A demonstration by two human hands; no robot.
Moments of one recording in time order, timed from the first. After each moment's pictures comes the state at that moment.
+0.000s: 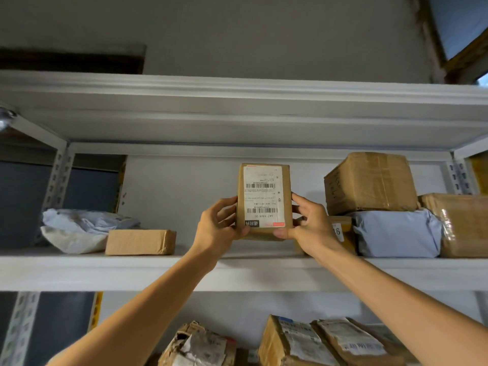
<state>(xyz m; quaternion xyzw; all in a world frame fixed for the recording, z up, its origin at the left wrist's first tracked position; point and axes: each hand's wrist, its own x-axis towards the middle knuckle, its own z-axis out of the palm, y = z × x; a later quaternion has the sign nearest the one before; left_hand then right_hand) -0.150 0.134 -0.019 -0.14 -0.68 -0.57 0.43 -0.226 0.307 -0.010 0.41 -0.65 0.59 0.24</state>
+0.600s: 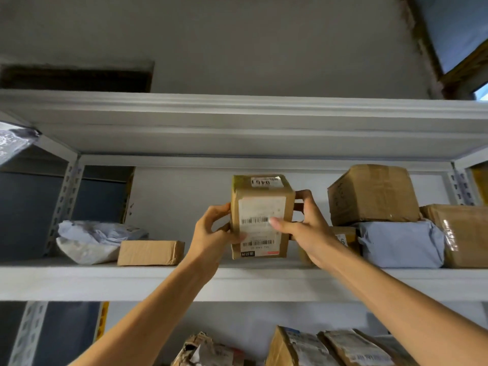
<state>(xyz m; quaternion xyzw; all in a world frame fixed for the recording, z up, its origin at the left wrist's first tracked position) -0.116 0.133 -0.016 -0.19 -0.64 -0.62 0.42 -0.205 0.301 0.004 0.45 -0.60 0.64 0.17</state>
